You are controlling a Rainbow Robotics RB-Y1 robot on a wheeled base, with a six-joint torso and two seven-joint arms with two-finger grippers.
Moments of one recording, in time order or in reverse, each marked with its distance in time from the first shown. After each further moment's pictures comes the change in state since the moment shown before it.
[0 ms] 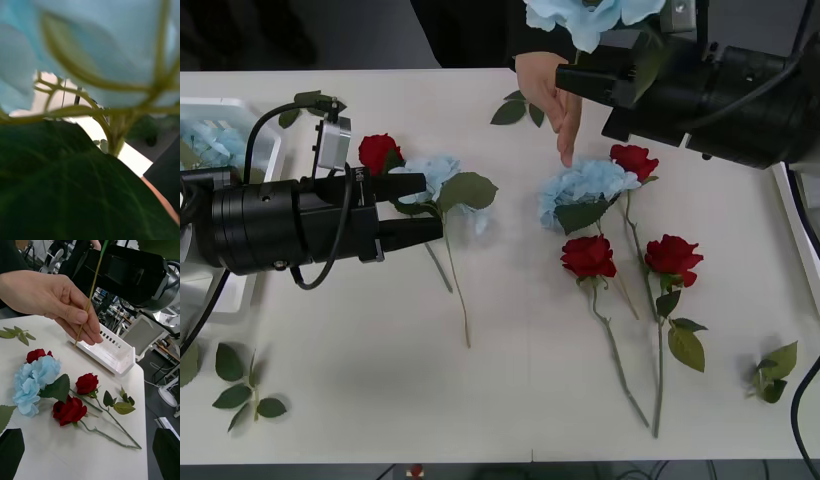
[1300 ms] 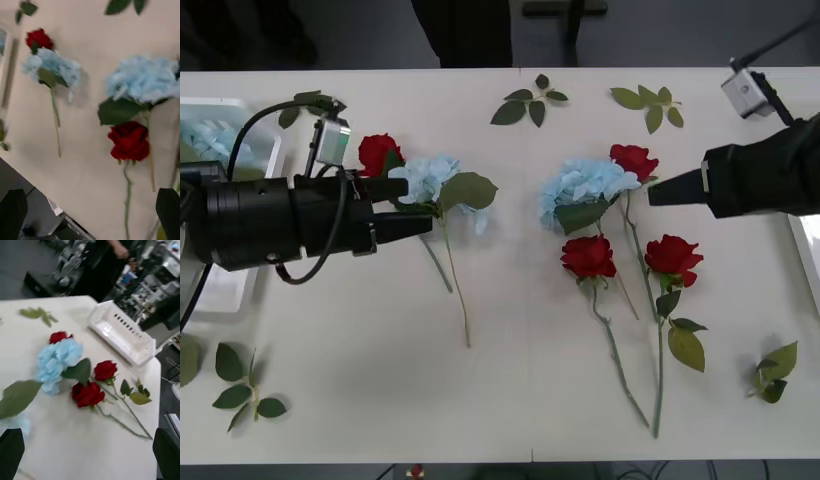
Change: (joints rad) right arm 0.073 -0.119 -0.218 -0.231 0.403 0.785 -1.094; left arm 0.000 0.000 0.049 -0.022 -0.201 0.004 0.232
